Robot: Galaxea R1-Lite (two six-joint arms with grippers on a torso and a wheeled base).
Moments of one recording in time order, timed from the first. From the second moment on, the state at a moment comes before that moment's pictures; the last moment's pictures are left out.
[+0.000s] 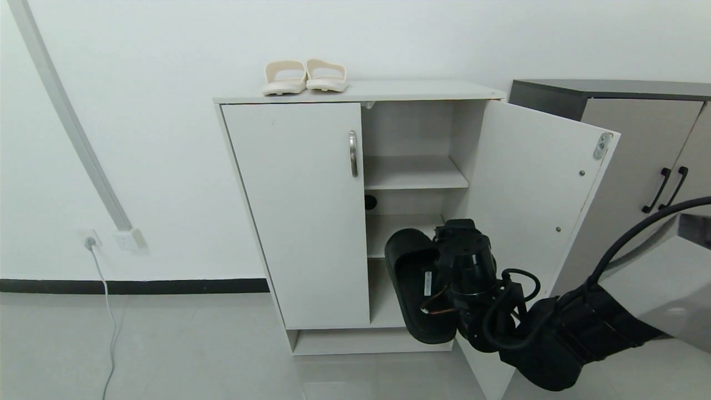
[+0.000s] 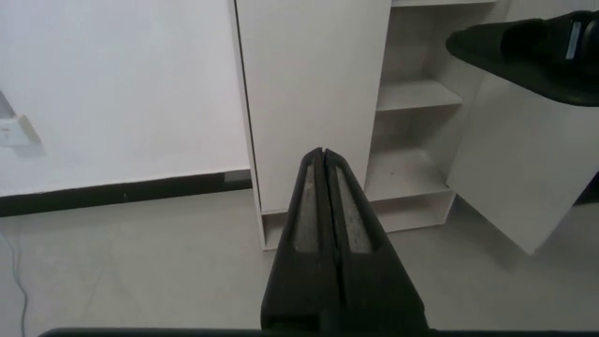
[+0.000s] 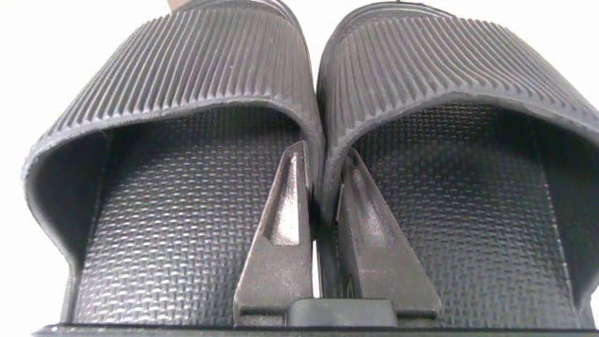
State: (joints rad) left arm 0.00 0.00 0.00 0.00 -0.09 0.02; right arm 0.75 2.07 -0.94 -0.79 -0.65 0.28
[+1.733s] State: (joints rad) left arm 0.00 0.00 0.00 0.00 -0.09 0.01; right arm 0.57 2.20 -0.97 -0.84 -0.61 0.23
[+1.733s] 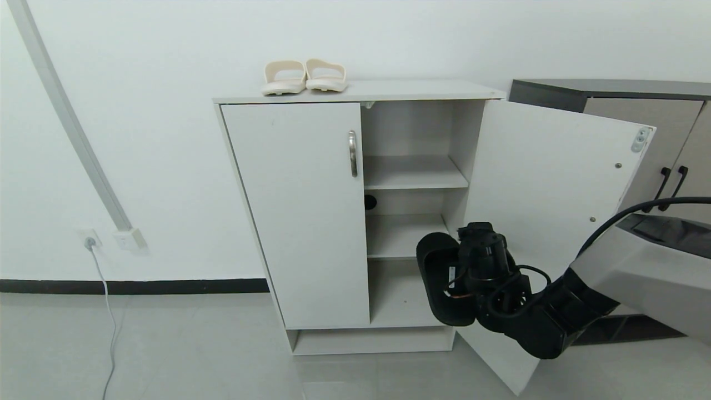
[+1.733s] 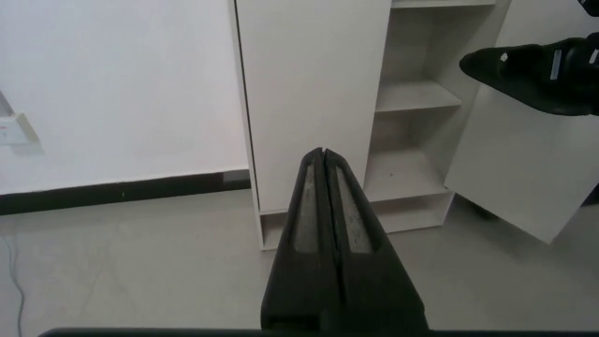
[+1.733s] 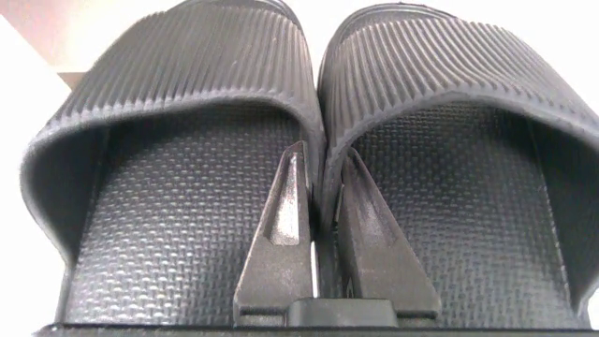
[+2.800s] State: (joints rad) left arm 0.00 0.00 0.00 0.00 -0.09 0.01; right arm 0.58 2.22 -1.04 -0.87 -0.58 0.20
